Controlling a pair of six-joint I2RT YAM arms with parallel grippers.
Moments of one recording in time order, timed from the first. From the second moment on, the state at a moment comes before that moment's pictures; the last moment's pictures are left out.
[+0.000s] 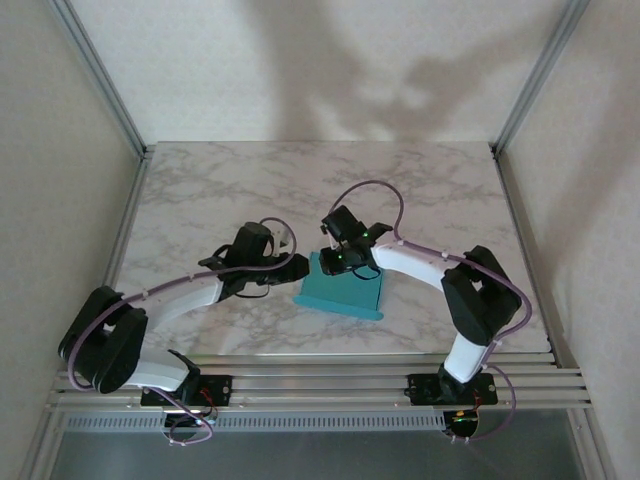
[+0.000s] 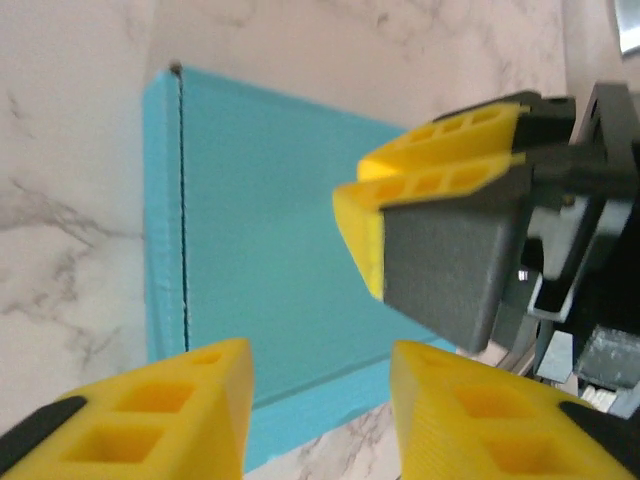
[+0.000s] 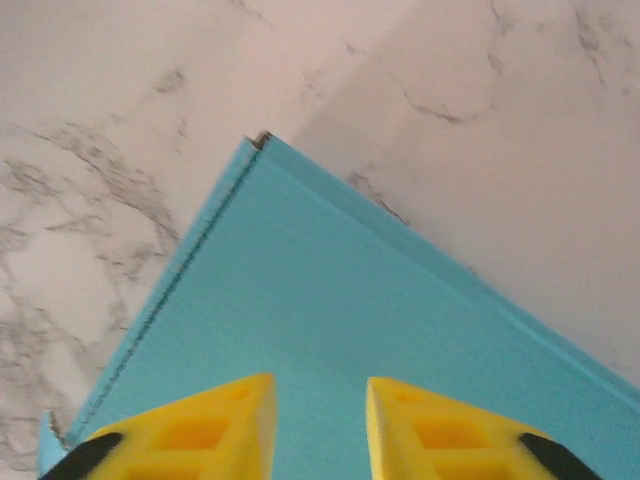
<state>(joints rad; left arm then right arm) -0.54 1.38 0.69 -0.04 0.42 -0.74 0.77 1.72 1.15 -0.52 -0.06 0.37</state>
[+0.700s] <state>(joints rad) -0.50 1.51 0.67 -0.02 0.52 -0.61 0.65 1.12 0.62 -0.48 -0.22 0.67</state>
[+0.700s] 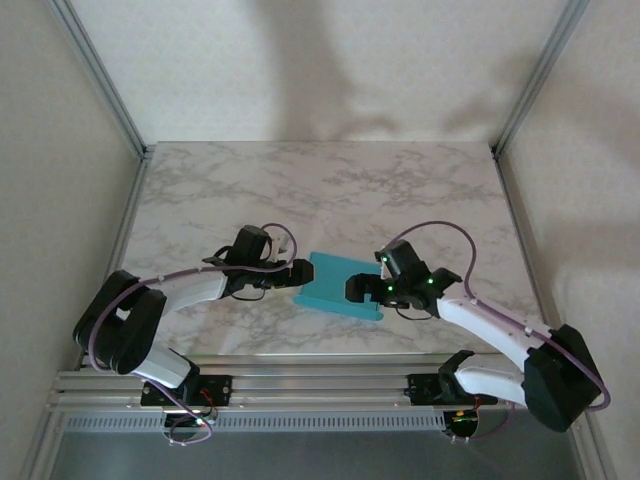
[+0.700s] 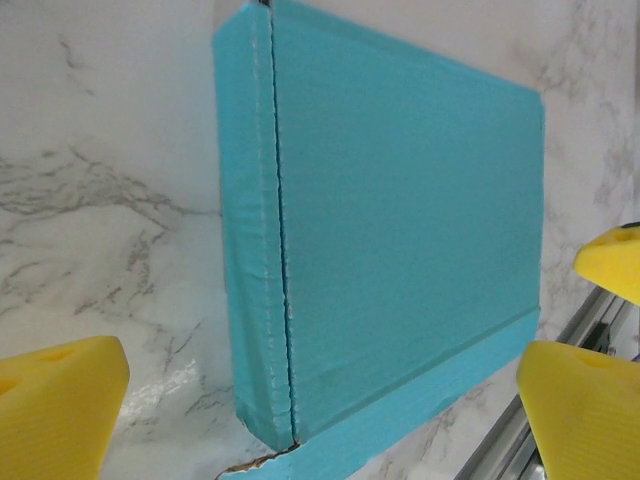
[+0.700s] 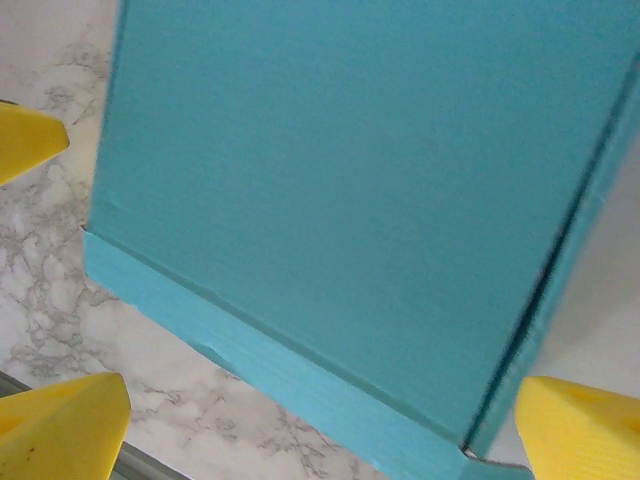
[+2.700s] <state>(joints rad) -0.54 1.49 0.81 -0.07 0.64 -0.62 0.42 1.02 0.59 -0.38 -0.42 0.74</state>
